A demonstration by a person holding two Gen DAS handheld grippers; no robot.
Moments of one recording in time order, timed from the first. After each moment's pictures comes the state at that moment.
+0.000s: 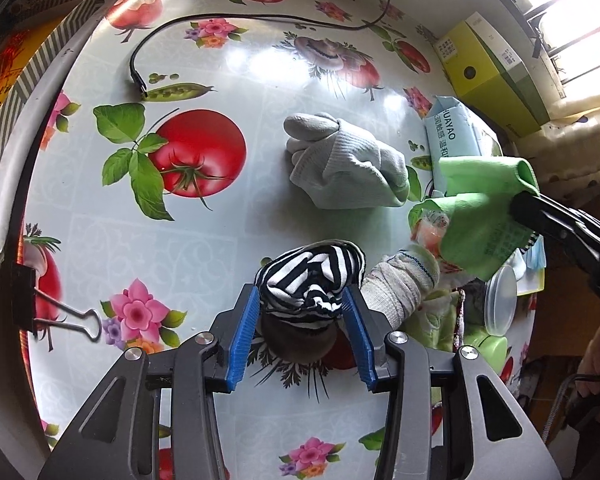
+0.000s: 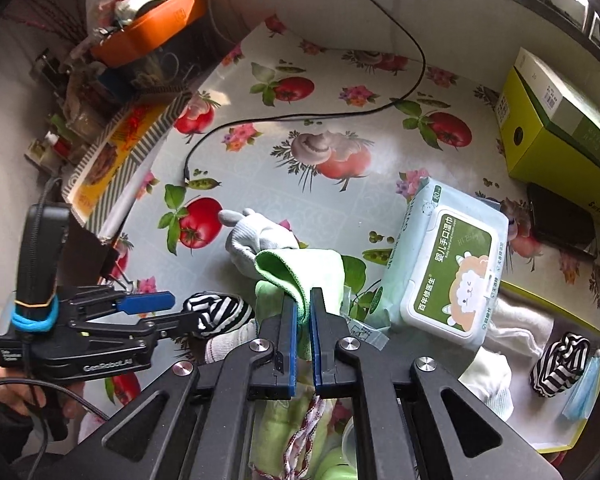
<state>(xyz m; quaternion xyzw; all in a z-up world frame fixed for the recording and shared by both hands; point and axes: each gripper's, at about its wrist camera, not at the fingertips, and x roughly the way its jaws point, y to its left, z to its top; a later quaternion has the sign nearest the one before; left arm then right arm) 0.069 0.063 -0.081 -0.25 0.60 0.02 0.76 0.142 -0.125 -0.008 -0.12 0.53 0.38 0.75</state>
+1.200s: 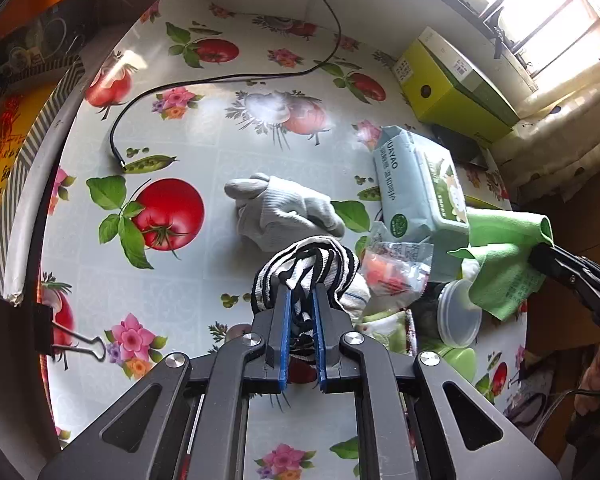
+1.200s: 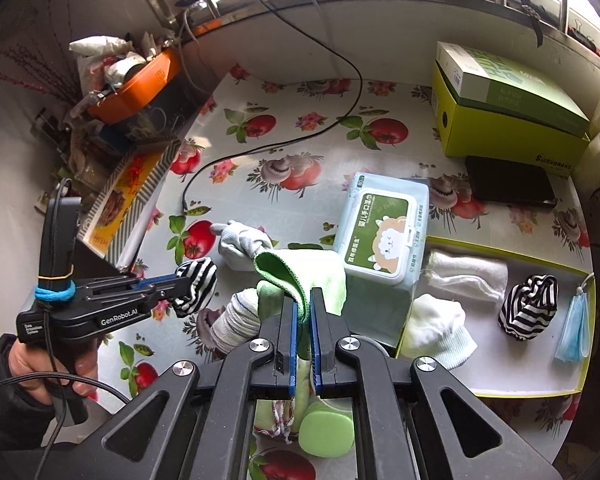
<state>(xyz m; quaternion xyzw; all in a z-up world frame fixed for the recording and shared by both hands) 0.077 0.033 -0.023 -0.20 0.56 0.01 0.81 0.132 -0.215 0.028 -0.03 0.51 0.35 0.78</state>
